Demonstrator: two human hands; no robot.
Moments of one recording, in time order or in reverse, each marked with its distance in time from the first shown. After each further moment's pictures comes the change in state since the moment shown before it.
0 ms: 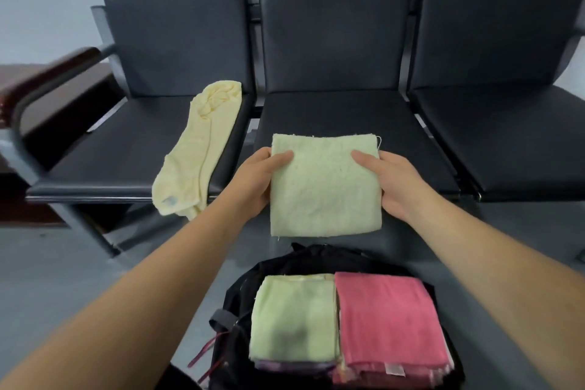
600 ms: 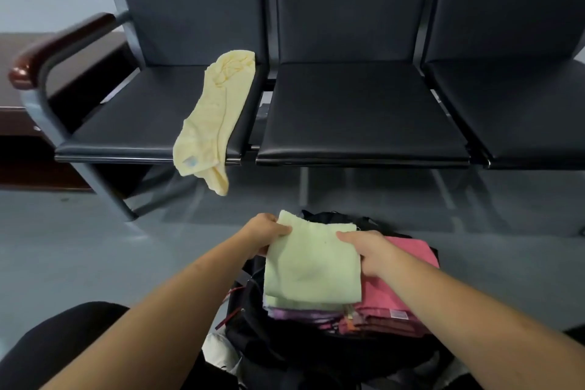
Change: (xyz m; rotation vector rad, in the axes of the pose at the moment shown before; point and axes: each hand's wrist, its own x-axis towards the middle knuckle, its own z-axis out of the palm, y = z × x) left_hand -0.060 -0.145 -0.040 0.540 0.095 -0.440; right_hand -0.051 0.180 0.018 -0.137 0.197 0.582
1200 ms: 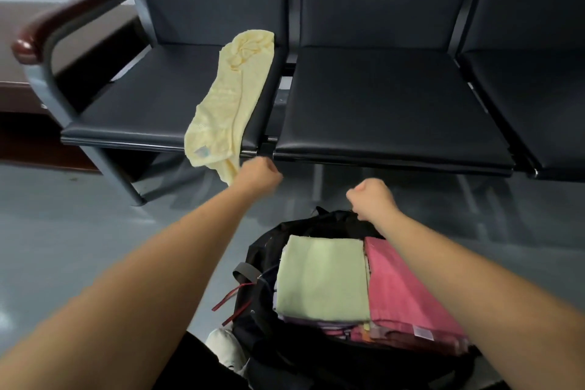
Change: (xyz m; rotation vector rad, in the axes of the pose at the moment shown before) left_hand 0.032 0.056 -0.072 0.402 0.344 0.236; right_hand 0.027 -0.077 0.046 -0.658 0.226 -0.447
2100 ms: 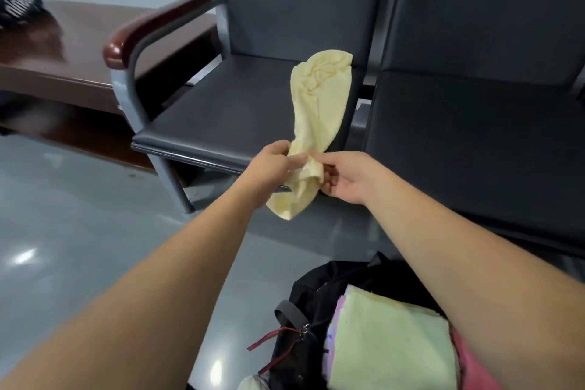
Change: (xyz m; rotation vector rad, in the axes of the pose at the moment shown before) left_hand 0.054 -0.065 -0.100 -0.855 -0.014 0.014; right_hand 0.039 -0.203 0.098 0.662 -0.606 0.115
